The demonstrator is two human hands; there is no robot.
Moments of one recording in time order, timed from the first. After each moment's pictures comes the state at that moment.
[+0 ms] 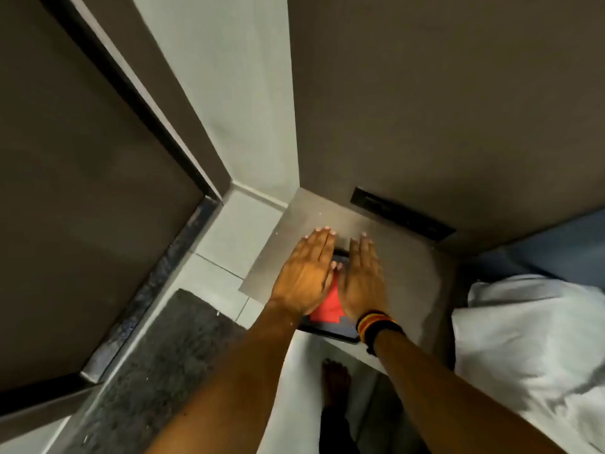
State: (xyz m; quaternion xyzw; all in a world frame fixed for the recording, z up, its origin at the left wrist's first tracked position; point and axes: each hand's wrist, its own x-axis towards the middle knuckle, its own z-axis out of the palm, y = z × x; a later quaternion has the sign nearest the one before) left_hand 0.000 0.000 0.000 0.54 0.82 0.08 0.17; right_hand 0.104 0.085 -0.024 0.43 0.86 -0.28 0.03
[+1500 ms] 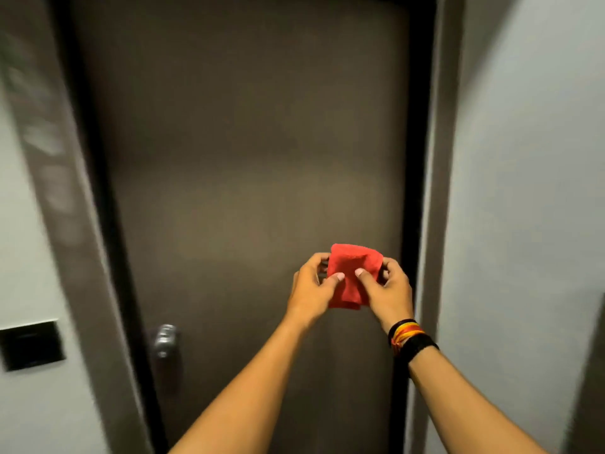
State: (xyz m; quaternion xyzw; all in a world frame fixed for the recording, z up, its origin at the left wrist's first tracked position) left_hand -0.191 -0.327 0.555 0.19 0.76 0.59 -0.18; right_hand -0.167 -0.182 0.548 0.02 0.71 -0.63 -0.32
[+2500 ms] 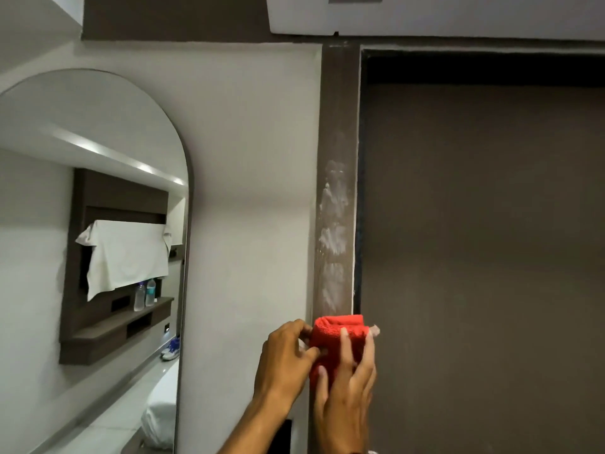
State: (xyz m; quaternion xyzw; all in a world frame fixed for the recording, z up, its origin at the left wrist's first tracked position) left_hand -0.167 -0.808 0.630 -0.05 0.85 0.34 -0.40; right_hand -0.205 -0.713 0.553 -0.19 0.75 -0.42 -0.47
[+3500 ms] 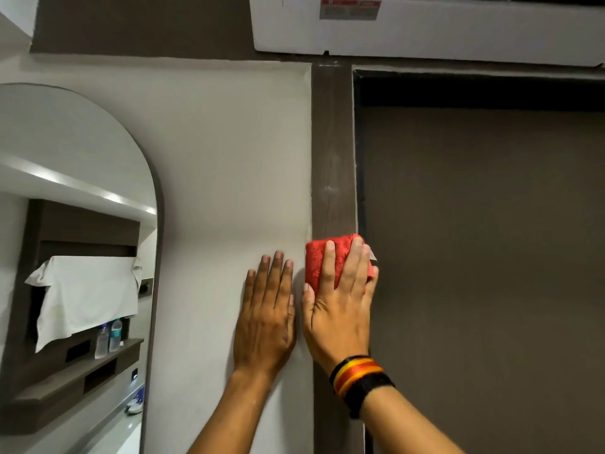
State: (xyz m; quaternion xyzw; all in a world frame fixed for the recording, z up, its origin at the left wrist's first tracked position) left_hand -0.257 -0.876 0.718 0.00 0.77 -0.06 -0.64; right_hand -0.267 -0.746 0.744 -0.19 0.75 -0.24 -0.59
